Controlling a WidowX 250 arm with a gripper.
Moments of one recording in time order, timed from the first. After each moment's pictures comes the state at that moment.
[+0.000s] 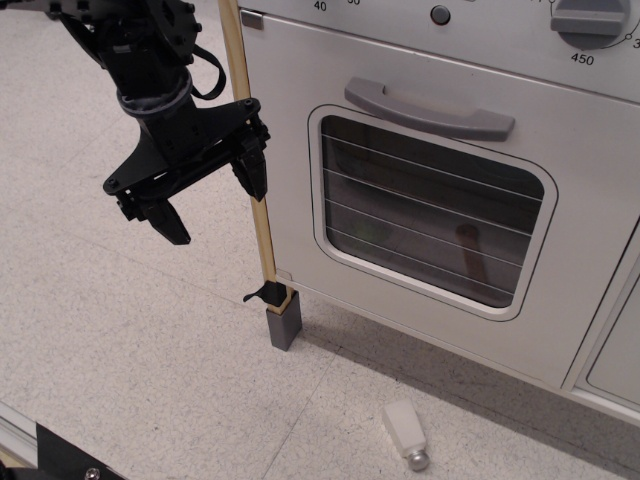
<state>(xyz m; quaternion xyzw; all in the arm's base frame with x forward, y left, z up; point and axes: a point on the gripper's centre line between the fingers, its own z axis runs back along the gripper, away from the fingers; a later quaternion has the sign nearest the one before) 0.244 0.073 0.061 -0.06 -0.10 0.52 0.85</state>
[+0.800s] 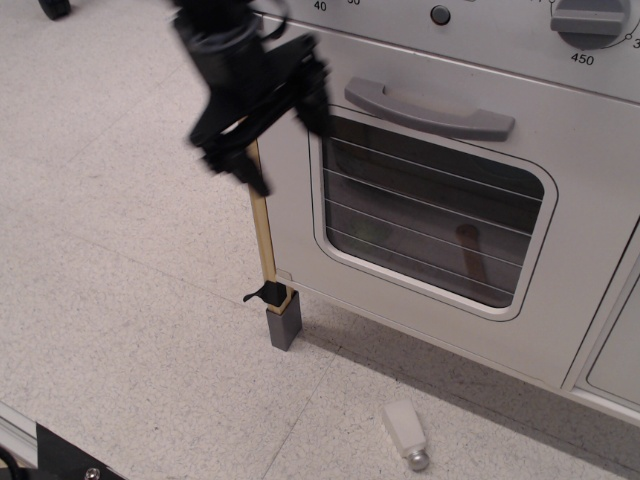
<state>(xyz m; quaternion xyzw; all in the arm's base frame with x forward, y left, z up) 0.293 0.032 0.089 -0.13 -0.08 0.60 0.78</state>
